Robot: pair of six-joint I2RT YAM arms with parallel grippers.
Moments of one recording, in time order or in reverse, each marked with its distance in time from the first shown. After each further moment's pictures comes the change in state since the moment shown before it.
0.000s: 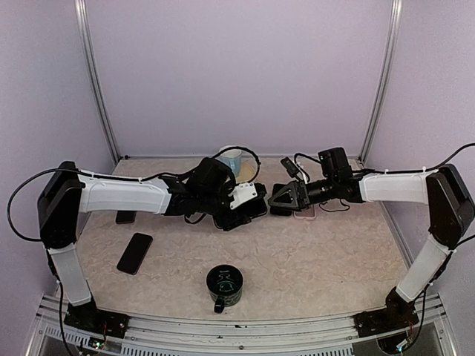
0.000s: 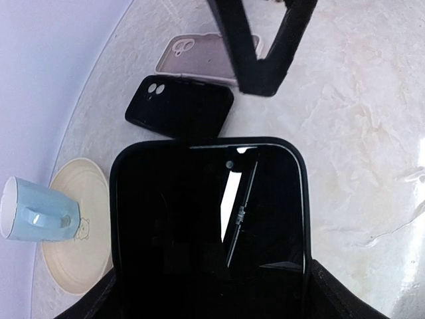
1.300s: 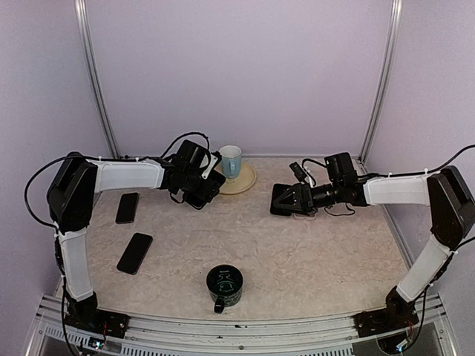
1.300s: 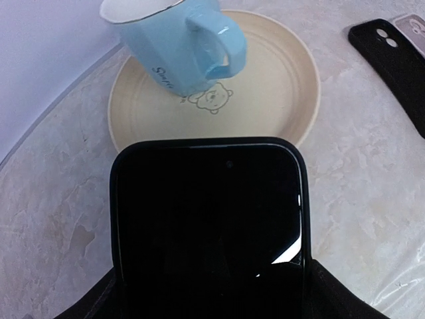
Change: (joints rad) left arm 0.266 0.122 0.130 -0.109 -0.165 -0.425; right arm -0.047 -0.021 -0.066 0.007 0.085 0.037
